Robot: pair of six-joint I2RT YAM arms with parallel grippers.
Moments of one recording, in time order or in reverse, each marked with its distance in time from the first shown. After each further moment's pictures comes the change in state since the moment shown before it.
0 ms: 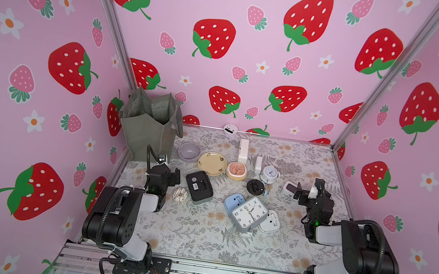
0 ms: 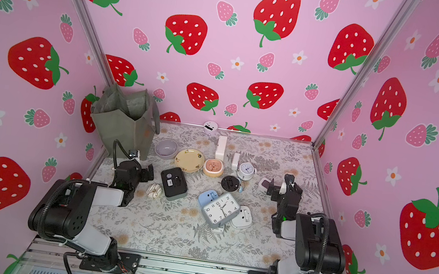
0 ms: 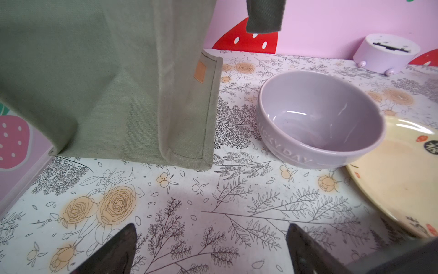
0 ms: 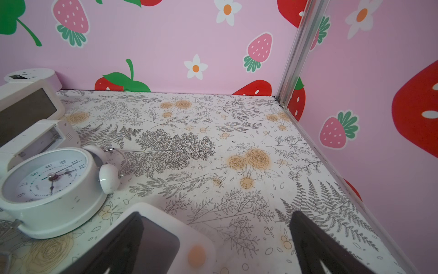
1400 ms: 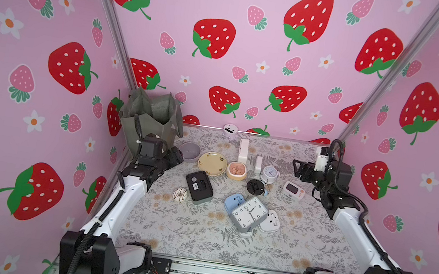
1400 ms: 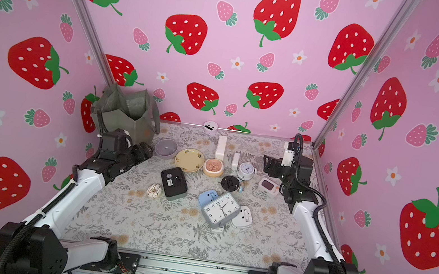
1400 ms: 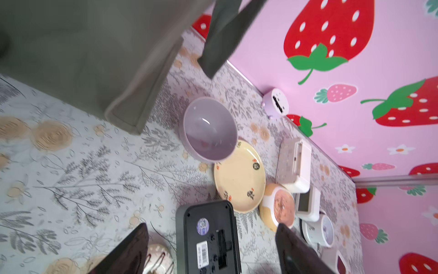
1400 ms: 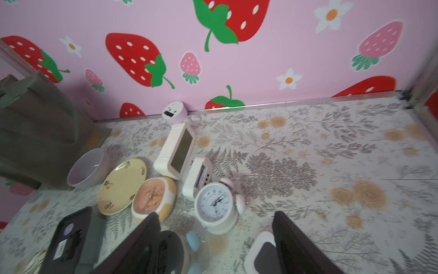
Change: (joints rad) left arm -0.024 -0.335 0.525 -1.072 0.325 -0.604; right arm 0.073 -0.303 0.607 -1.103 -0.426 0.275
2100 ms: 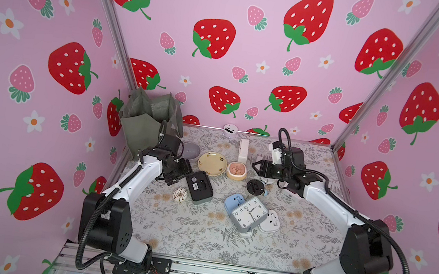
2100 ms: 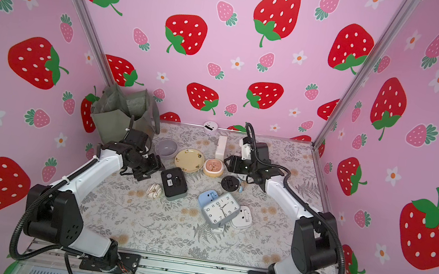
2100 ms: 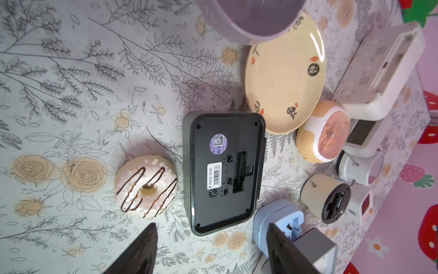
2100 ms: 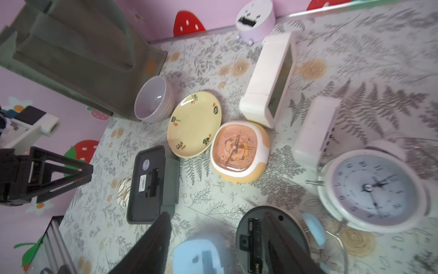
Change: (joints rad) left arm -0.084 0.274 0.219 -0.451 0.110 -0.032; right arm 0.370 0.341 0.260 -0.182 -0.037 0.145
